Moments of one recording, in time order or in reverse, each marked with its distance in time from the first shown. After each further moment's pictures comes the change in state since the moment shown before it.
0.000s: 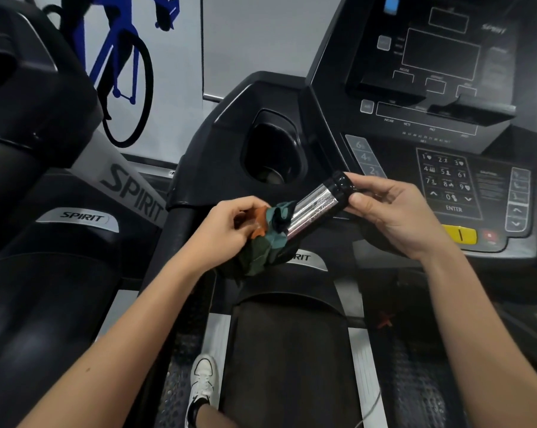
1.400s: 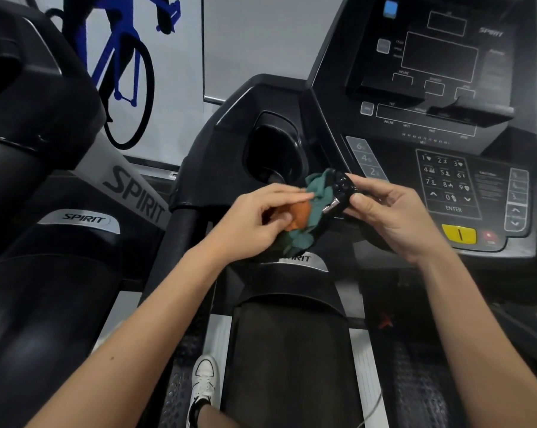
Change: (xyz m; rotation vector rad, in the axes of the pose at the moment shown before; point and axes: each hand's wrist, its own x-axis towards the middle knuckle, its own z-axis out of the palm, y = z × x) left_hand 0.010 0.022 0.013 0.055 -0.057 0.214; right_hand -0.001 0.010 0.003 0.073 0.028 0.006
